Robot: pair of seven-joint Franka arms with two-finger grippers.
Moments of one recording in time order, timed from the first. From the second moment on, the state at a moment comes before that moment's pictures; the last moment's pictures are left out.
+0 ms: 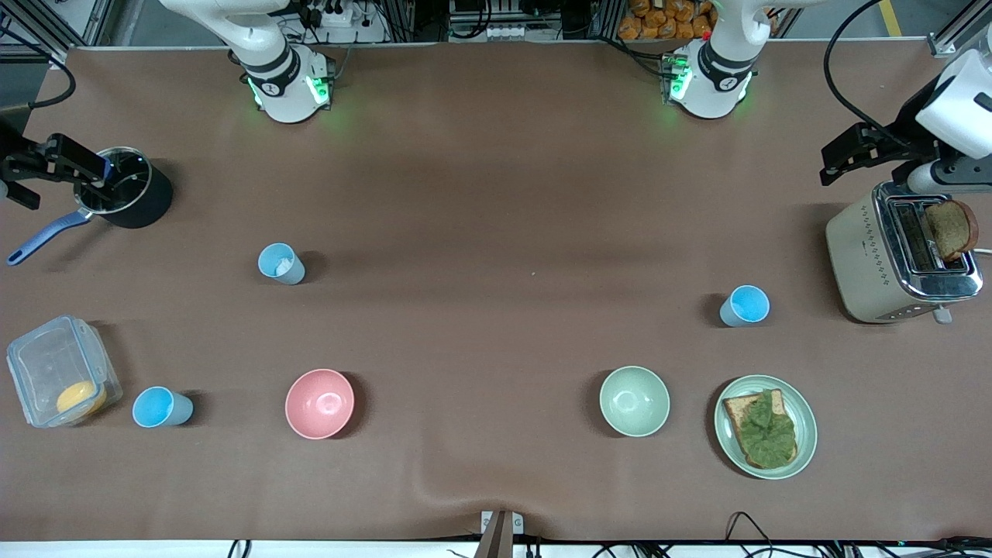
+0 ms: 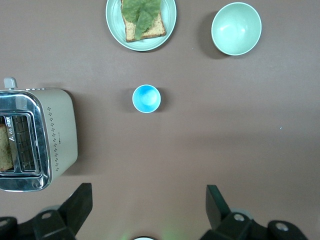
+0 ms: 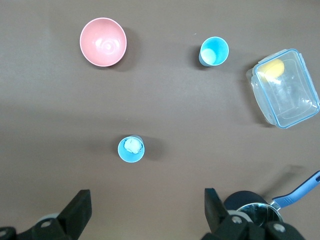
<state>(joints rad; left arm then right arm) -0.05 -0.04 -0.07 -1.56 -0.01 1.49 -0.11 0.03 -0.01 -0.05 -1.51 0.01 1.51 -0.16</state>
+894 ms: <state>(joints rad) -0.02 0.08 -0.07 -1.60 0.02 1.60 -0.11 0.02 -0.01 -0.06 -1.50 0.00 1.52 -0.16</state>
